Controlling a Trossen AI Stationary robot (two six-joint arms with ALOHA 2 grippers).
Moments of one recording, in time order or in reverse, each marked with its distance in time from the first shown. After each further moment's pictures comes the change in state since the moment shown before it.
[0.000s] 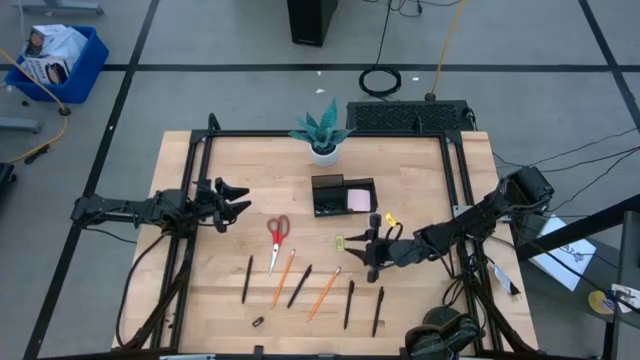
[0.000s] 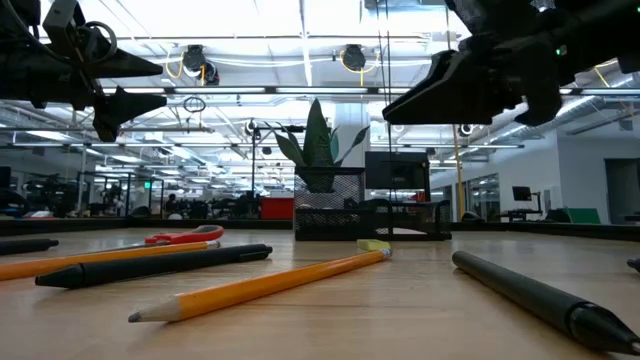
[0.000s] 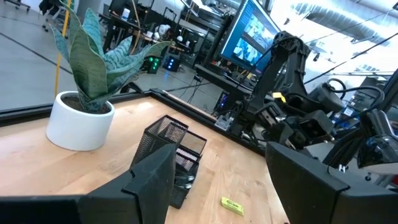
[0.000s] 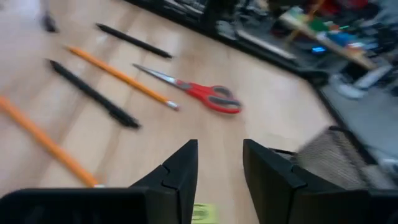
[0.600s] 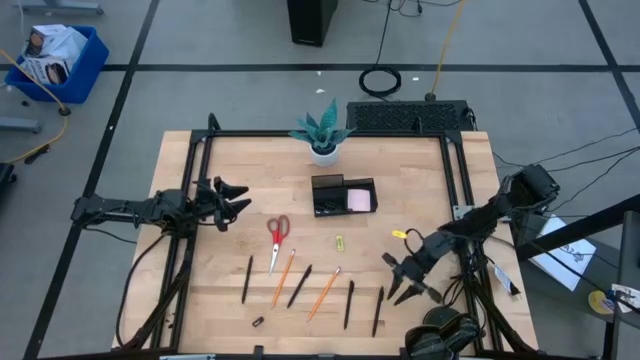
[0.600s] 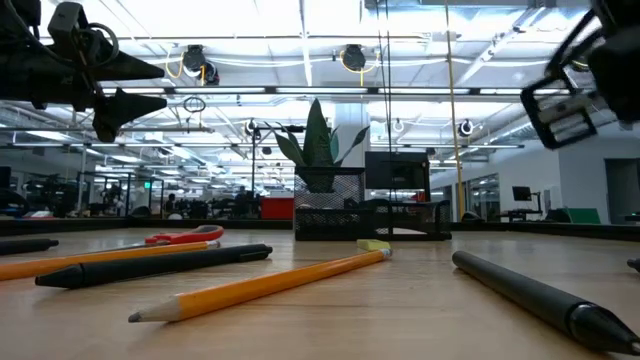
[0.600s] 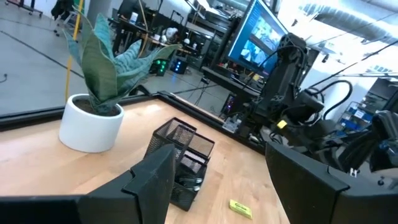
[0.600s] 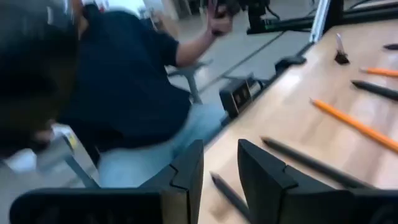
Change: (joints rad) left arm 0.000 0.000 0.000 -0.003 -0.034 0.011; right arm 0.060 -0.050 -0.376 0.568 -0.917 0.437
